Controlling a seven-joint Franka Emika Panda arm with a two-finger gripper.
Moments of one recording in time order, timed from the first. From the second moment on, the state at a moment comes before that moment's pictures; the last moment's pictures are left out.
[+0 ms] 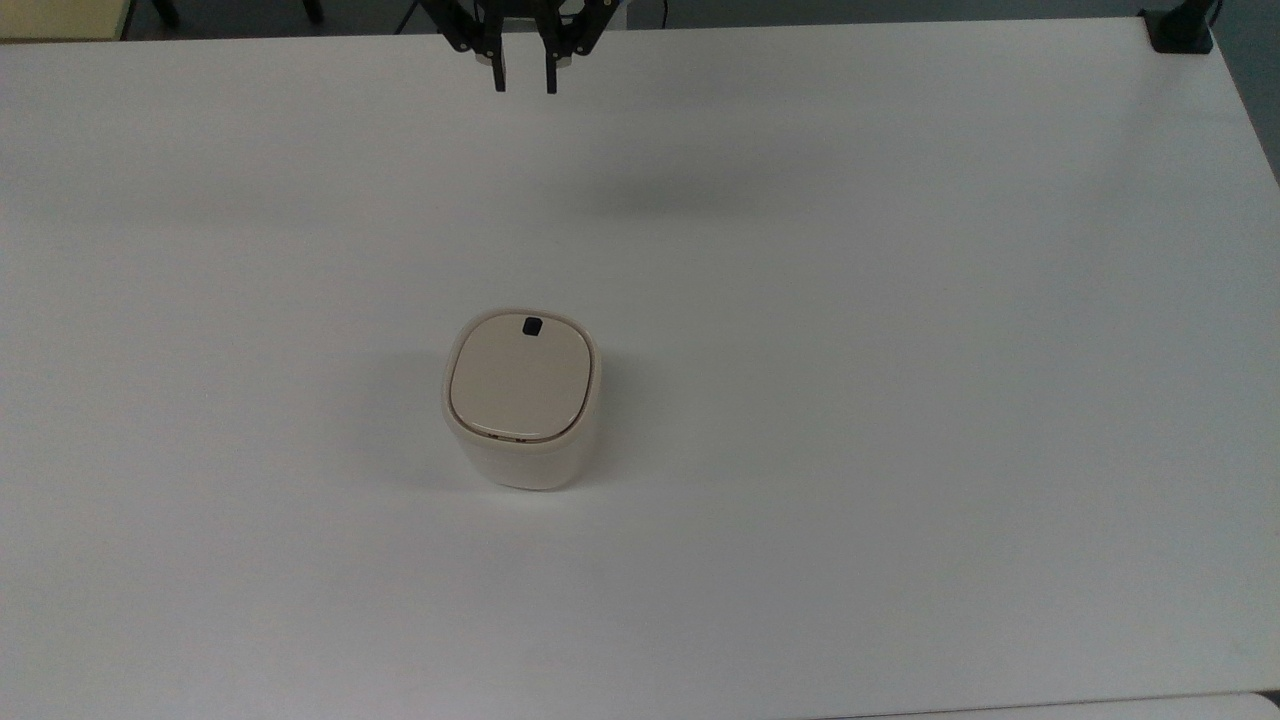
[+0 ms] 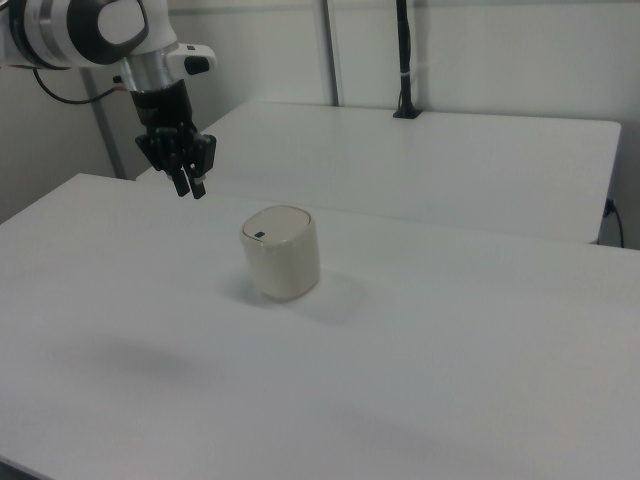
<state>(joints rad) 0.12 0.04 -0.05 -1.59 -0.05 1.64 0.03</state>
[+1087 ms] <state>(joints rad) 0.12 0.17 -0.05 -1.59 -0.05 1.90 0.05</state>
